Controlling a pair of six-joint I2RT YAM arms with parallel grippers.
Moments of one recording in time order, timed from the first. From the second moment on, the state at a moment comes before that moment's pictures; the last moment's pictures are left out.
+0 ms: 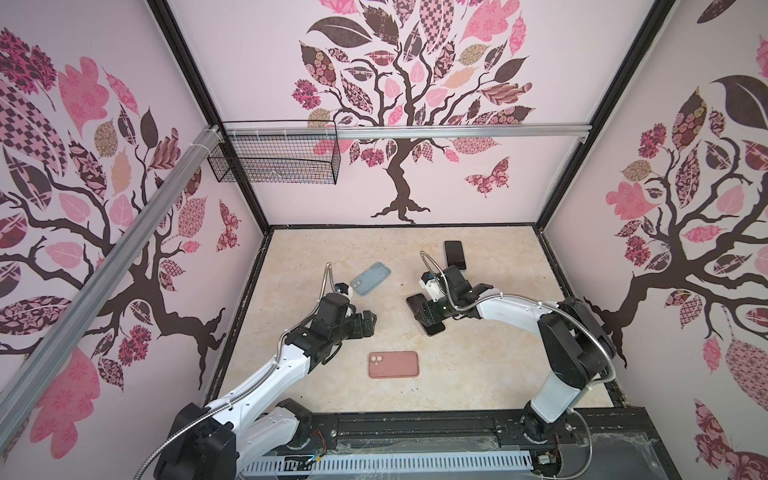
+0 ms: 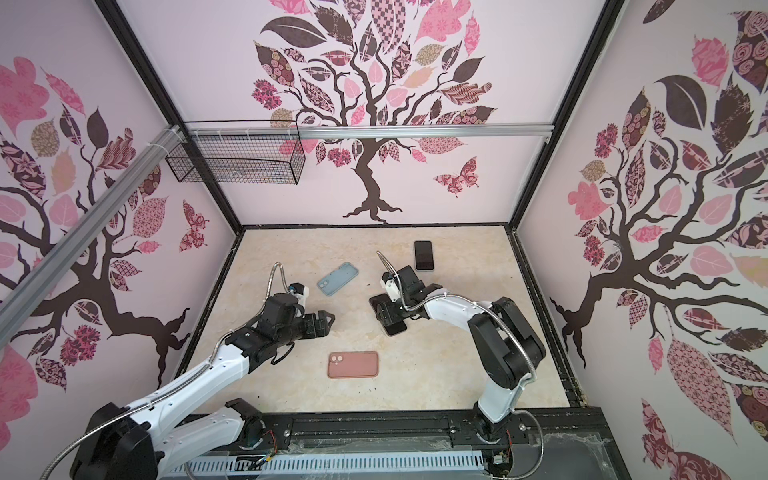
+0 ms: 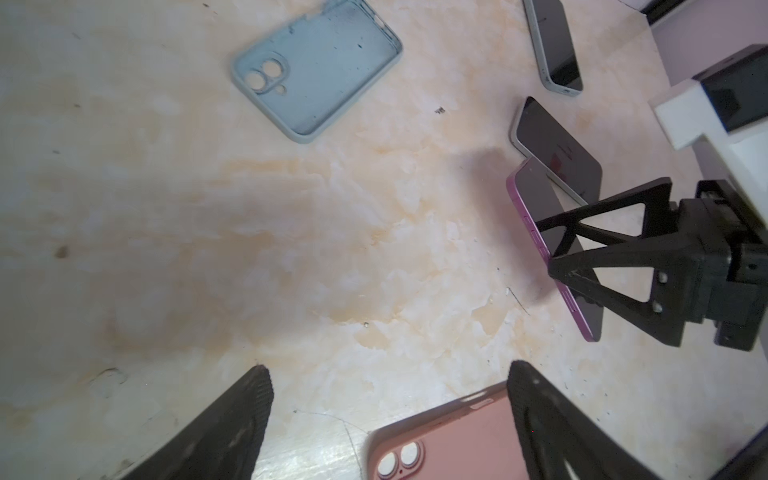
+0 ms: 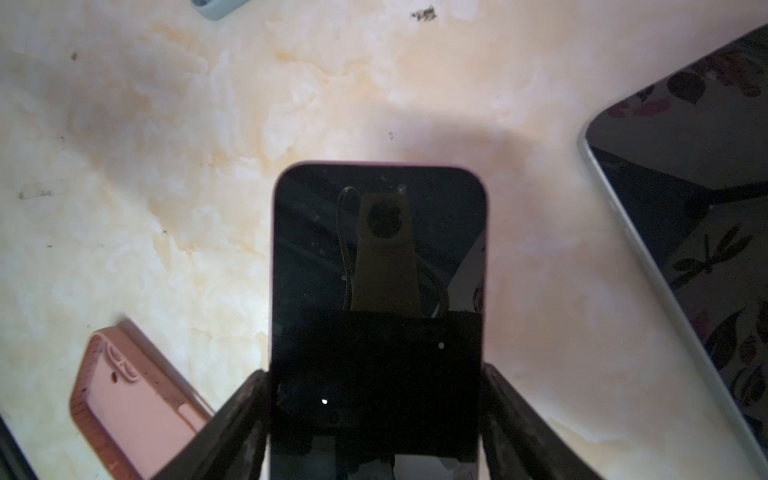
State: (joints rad) left arm -0.50 1.09 0.59 -0.27 0.11 -0.51; right arm 0.58 1.68 0.98 -0.28 -0.26 0.17
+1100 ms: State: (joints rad) left arm -0.48 1.33 0.65 0.07 0.65 -0.76; right arm 0.76 1.41 0.87 -0.22 -0.30 0.16
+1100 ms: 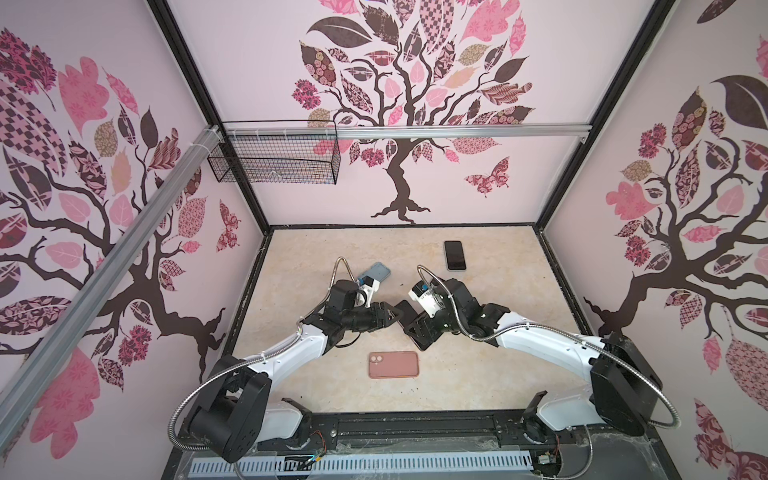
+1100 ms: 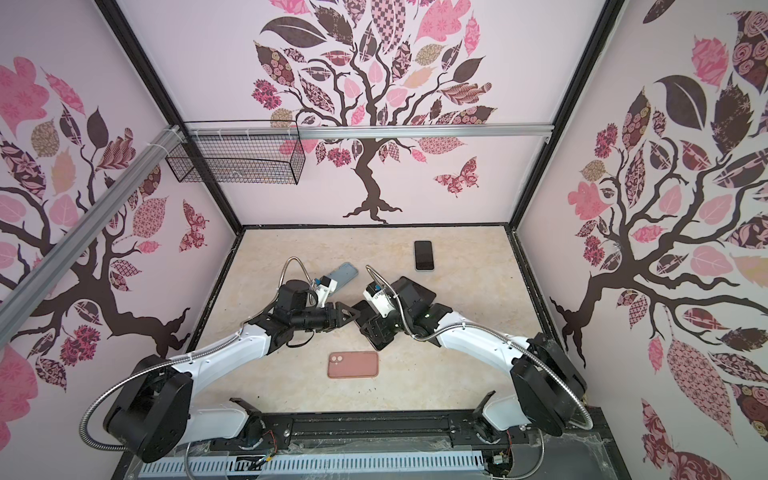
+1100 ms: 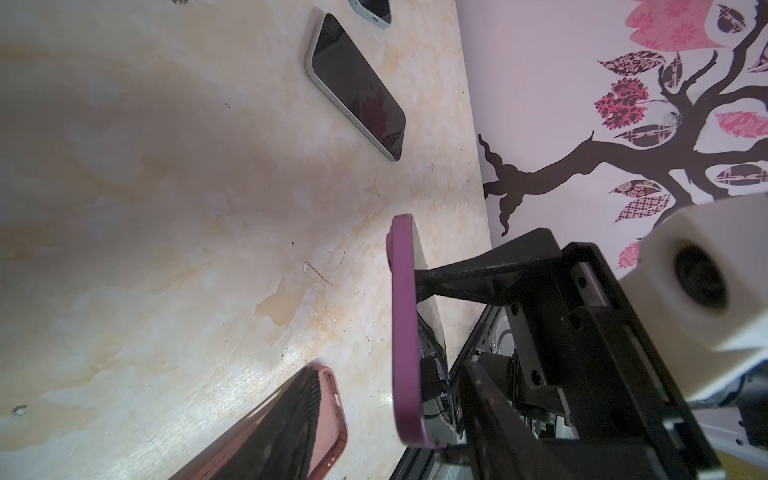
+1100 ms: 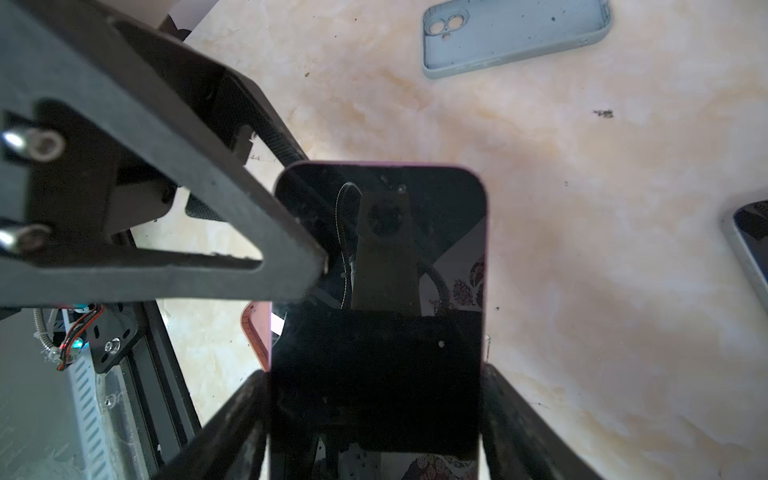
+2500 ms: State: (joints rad) left arm -0.46 1.17 0.59 0.25 0.52 -0.84; right arm 0.67 1.10 0.56 0.02 -0.31 0.45
